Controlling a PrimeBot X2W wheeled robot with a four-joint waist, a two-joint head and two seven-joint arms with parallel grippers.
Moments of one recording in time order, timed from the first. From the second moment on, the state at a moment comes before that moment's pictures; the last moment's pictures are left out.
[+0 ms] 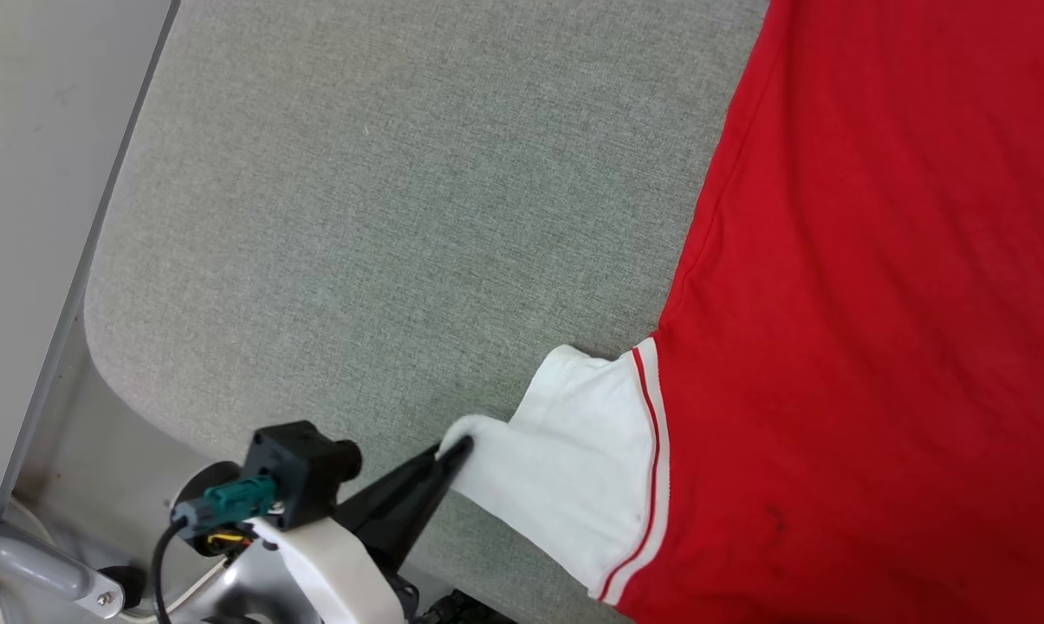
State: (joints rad) left arm -0.13 0.61 -0.55 -0.50 -0.70 0.12 0.33; right arm -0.99 -0.44 -0.35 0.25 0.04 0.13 1.27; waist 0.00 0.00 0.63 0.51
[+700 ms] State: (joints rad) left arm -0.07 0.66 -0.50 -0.43 -0.71 0.17 0.32; right arm -0.72 -0.43 -0.26 0.34 0.13 0.13 1.17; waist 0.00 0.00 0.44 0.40
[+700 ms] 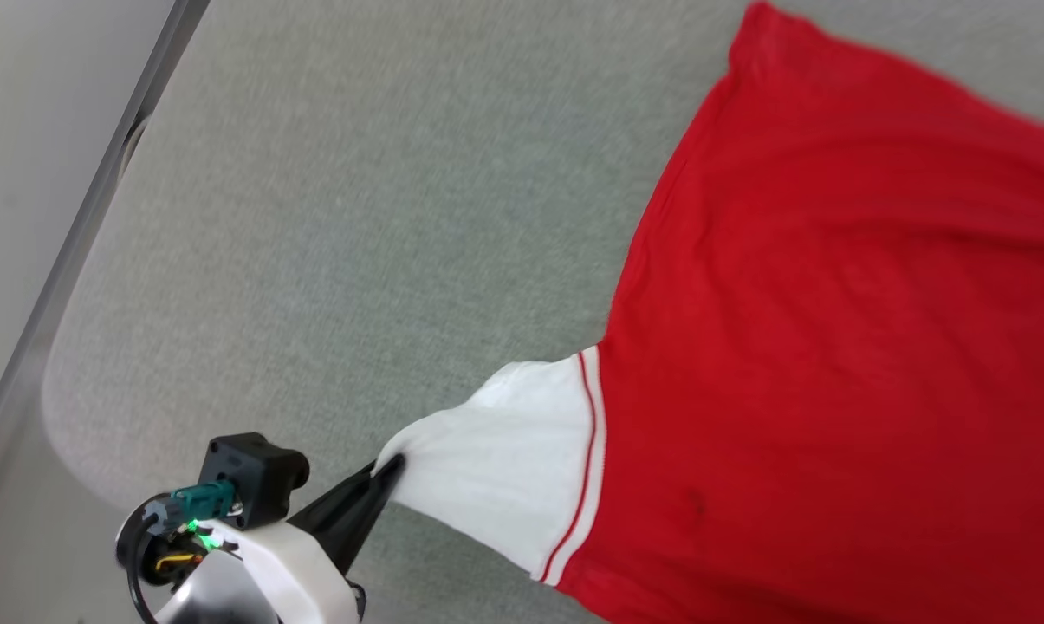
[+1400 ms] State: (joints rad) left arm 0.10 0.67 -0.45 -0.36 -0.77 0.24 0.27; right arm -0.24 -0.40 -0.18 0.14 0.34 0.13 1.11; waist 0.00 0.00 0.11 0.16
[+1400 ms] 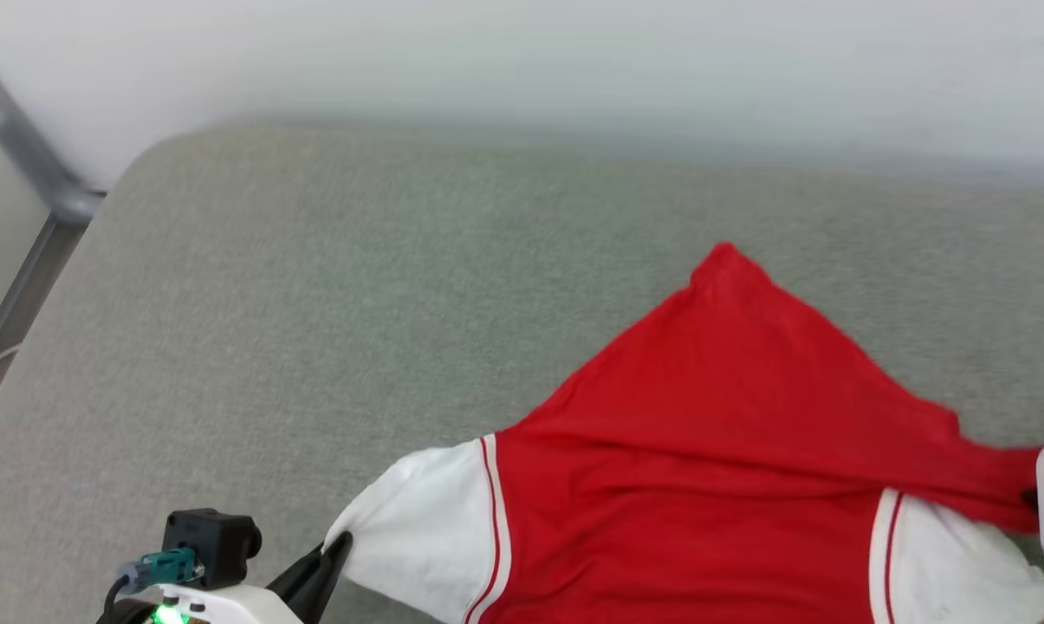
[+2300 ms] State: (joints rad) left arm 0.08 0.62 -0.48 -0.38 -0.75 0.24 0.22; right arm -0.11 -0.37 -0.18 -0.15 0.44 0.13 1.20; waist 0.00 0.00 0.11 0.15
